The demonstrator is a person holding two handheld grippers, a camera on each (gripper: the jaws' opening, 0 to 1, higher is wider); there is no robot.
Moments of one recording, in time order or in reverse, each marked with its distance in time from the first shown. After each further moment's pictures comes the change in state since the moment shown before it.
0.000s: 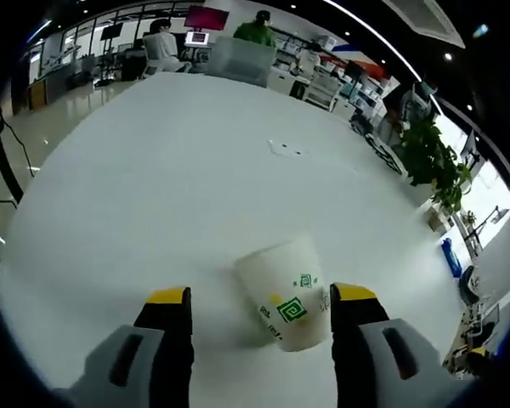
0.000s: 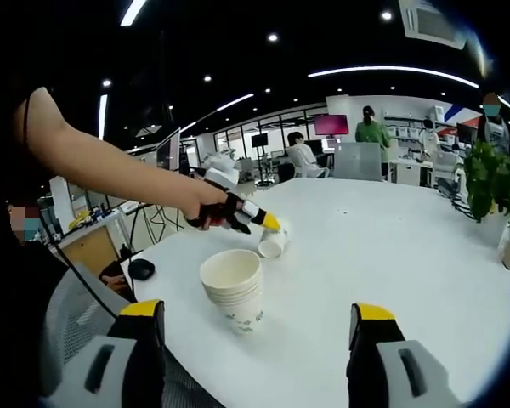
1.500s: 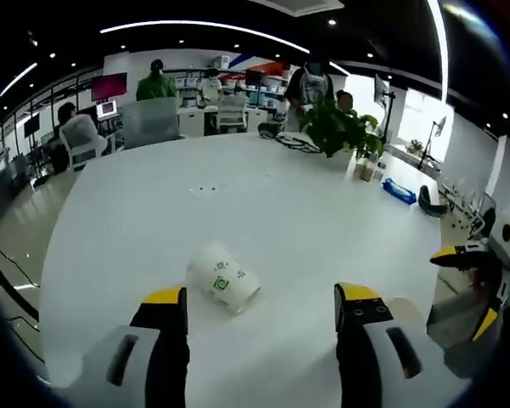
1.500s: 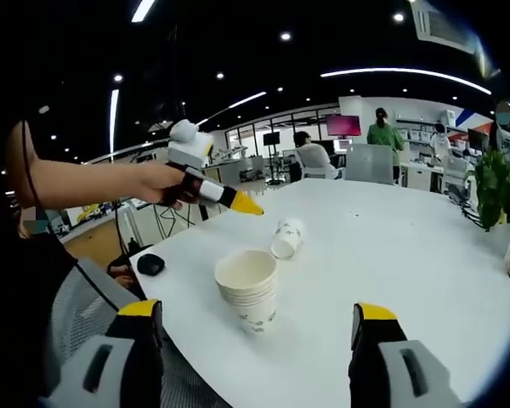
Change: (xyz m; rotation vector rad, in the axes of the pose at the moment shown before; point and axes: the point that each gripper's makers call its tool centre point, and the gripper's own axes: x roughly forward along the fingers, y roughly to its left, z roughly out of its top) left arm -0.107 -0.063 -0.011 0.462 -0.128 -0.226; right arm 0.002 0.014 -0.001 -0.044 0.015 0.052
